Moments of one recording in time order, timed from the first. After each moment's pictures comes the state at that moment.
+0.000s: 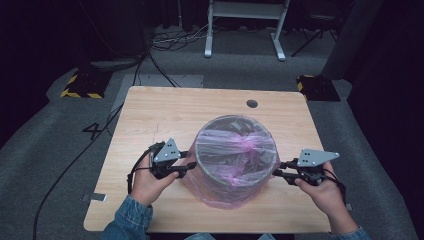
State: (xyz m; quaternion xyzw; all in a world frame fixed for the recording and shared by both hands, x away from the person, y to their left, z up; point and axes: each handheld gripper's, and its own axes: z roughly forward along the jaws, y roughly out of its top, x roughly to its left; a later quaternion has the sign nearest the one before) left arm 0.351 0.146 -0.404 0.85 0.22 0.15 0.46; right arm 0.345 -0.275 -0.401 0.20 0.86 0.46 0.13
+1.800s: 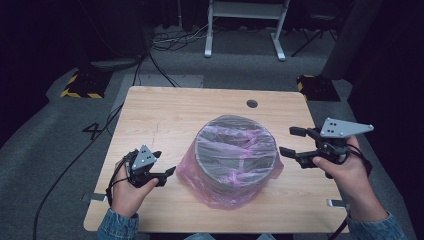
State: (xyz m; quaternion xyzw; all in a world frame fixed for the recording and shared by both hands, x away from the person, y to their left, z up) left arm 0.326 0.206 -0.423 0.82 0.34 0.20 0.42; right arm 0.353 -0.275 -0.298 0.23 0.81 0.51 0.16
